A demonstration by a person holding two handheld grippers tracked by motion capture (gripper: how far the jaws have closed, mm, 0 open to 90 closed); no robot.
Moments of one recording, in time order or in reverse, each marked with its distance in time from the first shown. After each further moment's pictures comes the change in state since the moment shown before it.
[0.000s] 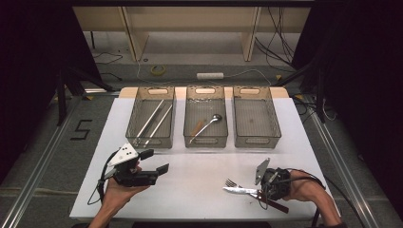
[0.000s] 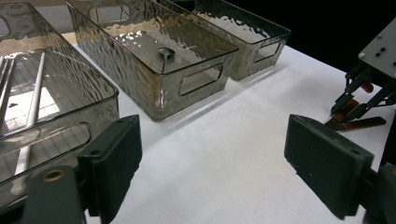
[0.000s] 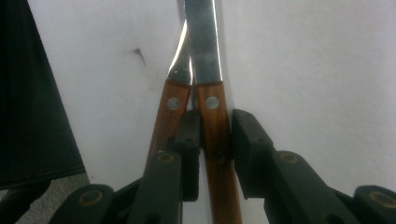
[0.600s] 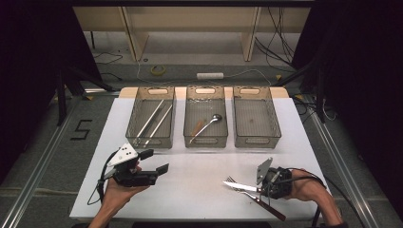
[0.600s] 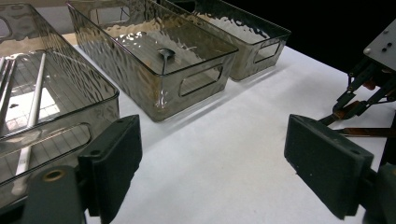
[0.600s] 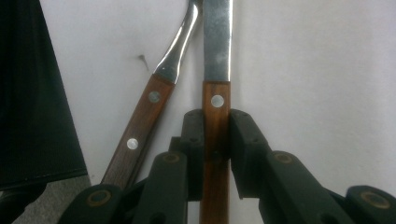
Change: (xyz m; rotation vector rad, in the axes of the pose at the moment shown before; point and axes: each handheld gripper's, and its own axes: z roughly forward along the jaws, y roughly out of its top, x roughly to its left) left arm 0.000 0.000 -0.001 -0.007 0.001 -0.002; right arm -0.001 -0.003 -0.006 -0.050 -0.004 -0.014
